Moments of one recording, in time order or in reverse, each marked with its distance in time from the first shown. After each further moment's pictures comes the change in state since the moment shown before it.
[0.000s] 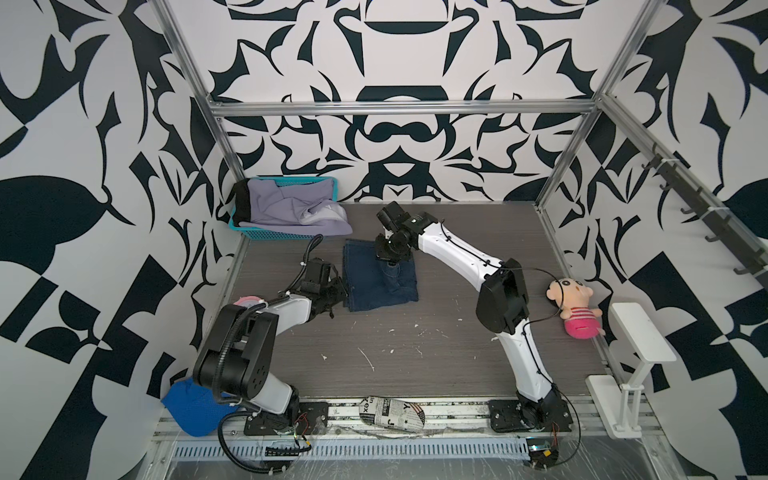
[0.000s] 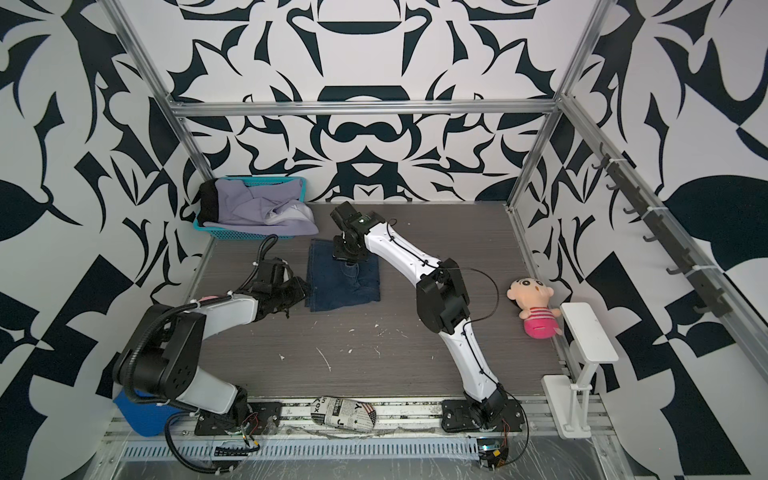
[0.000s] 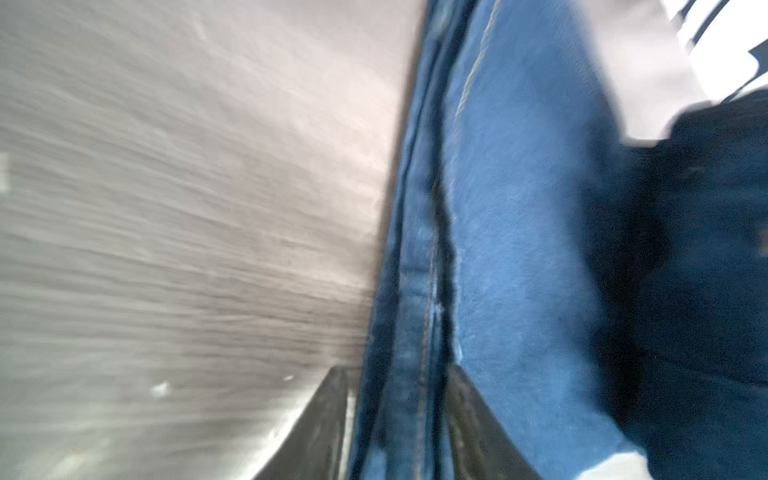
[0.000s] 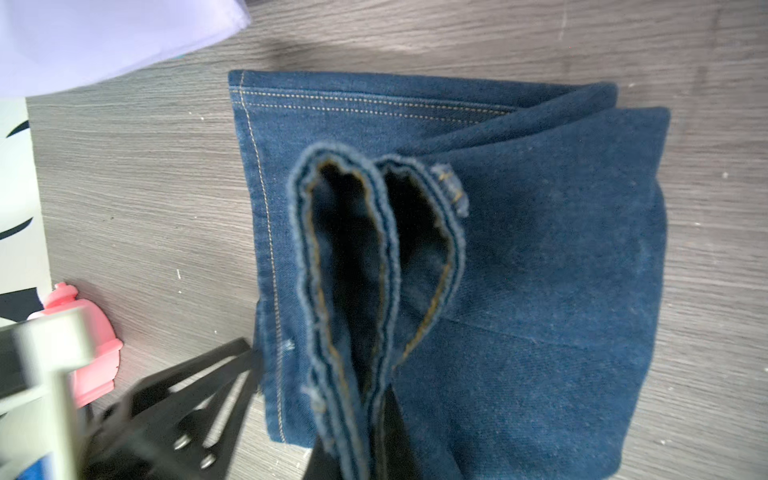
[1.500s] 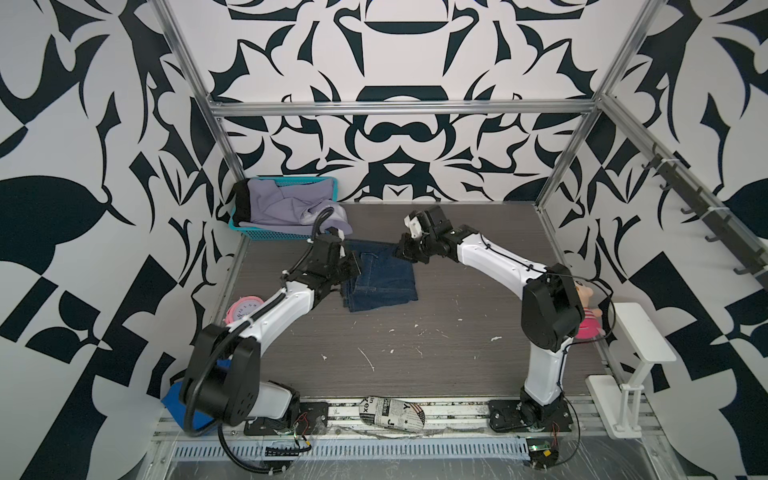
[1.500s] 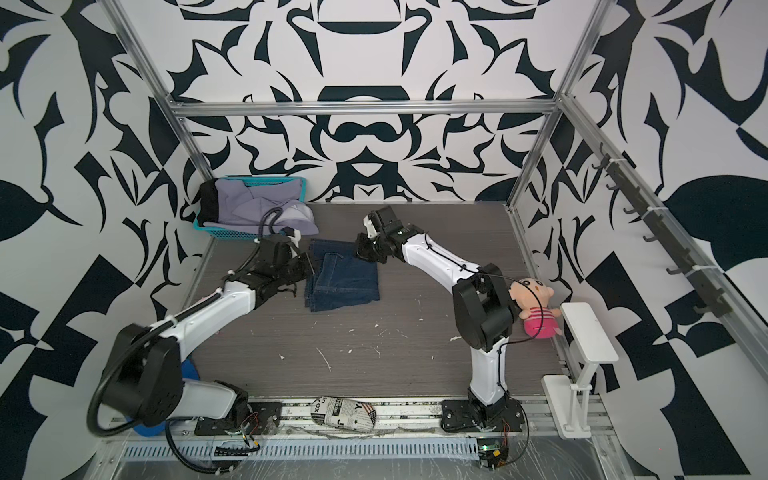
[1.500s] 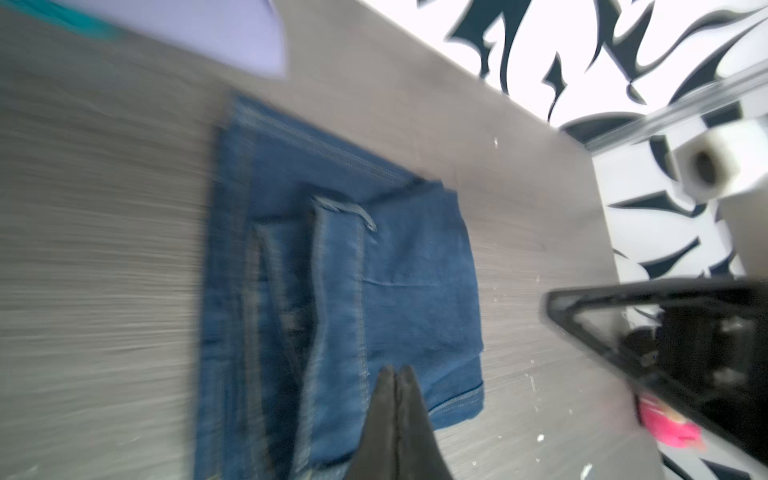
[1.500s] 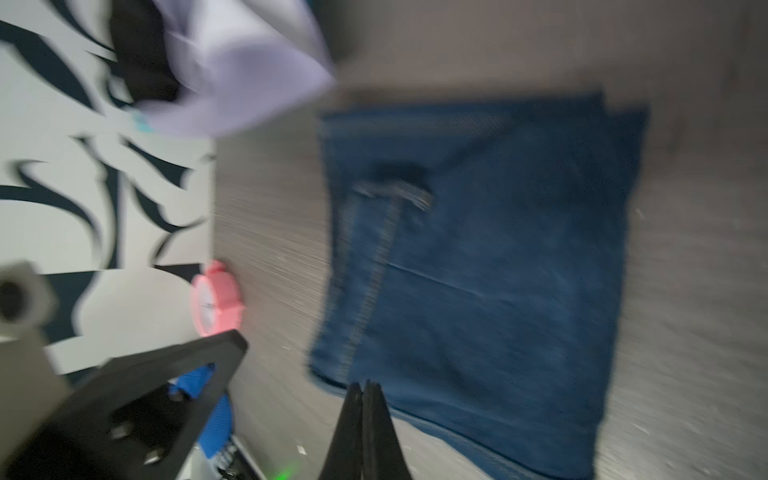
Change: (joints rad) left arm -0.138 -0.078 0.262 -0.153 -0.007 0.078; right arm -0.154 -0.348 -0.673 0.512 -0.308 0.025
